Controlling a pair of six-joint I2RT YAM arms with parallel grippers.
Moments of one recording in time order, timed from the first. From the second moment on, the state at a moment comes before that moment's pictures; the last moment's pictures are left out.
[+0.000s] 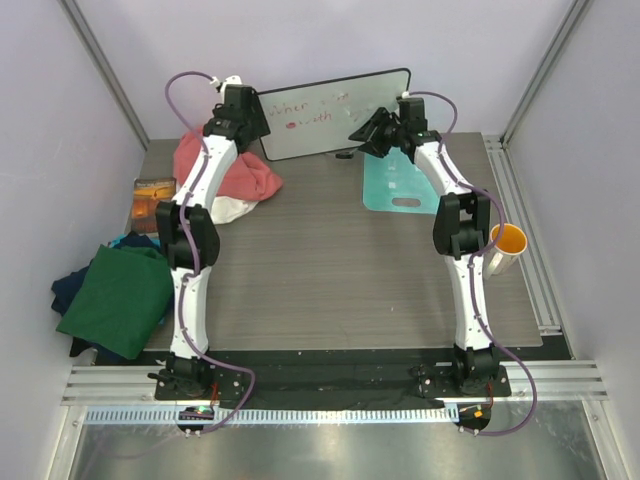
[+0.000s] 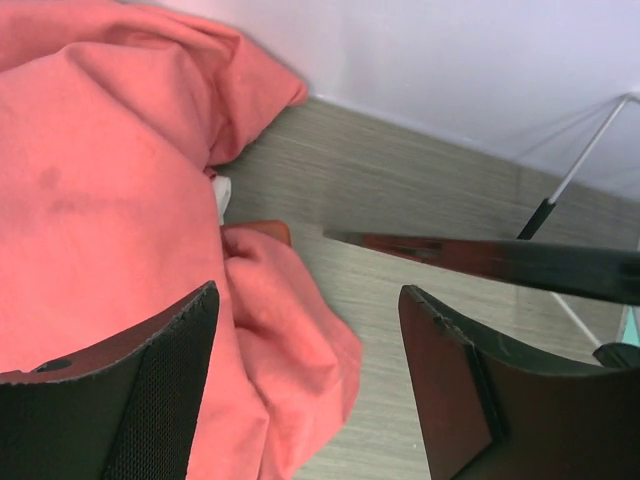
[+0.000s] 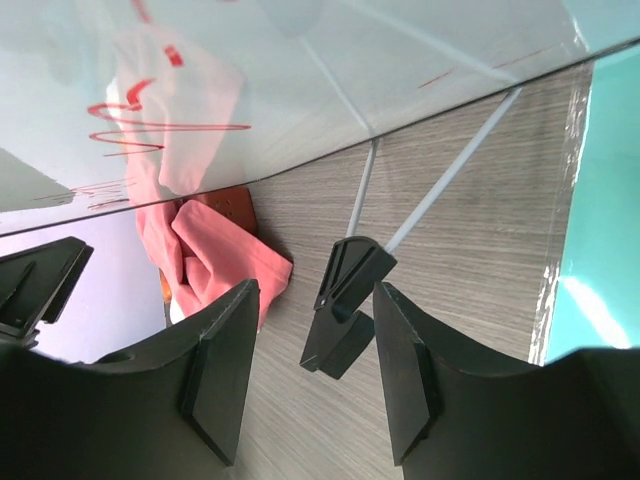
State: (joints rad) left arm -0.21 2.30 2.29 -0.58 -0.28 -0.40; right arm 0.17 2.53 2.35 -0.35 -0.50 0.83
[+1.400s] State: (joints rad) left arm -0.14 2.48 2.39 -0.52 -0.19 -0.50; right arm 0.10 2.69 2.36 0.01 -0.49 1.10
